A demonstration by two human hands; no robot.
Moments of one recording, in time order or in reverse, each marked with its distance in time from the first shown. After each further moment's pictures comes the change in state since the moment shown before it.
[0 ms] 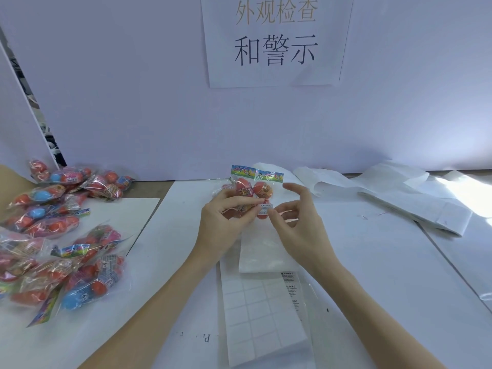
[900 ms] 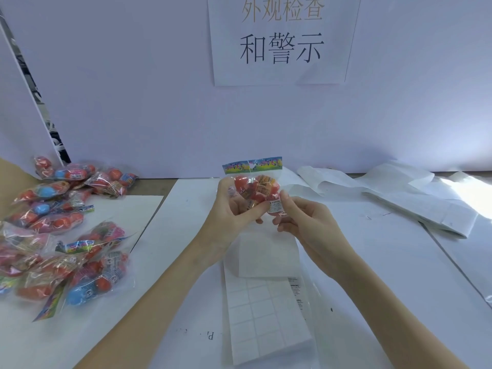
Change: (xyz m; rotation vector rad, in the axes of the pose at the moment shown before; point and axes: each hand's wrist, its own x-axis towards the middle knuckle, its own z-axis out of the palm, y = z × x) left_hand 0.002 0.011 -0.004 -0.251 -0.148 -0.199; right_hand 0.005 -0.014 -0.014 0.474 -0.231 0.213
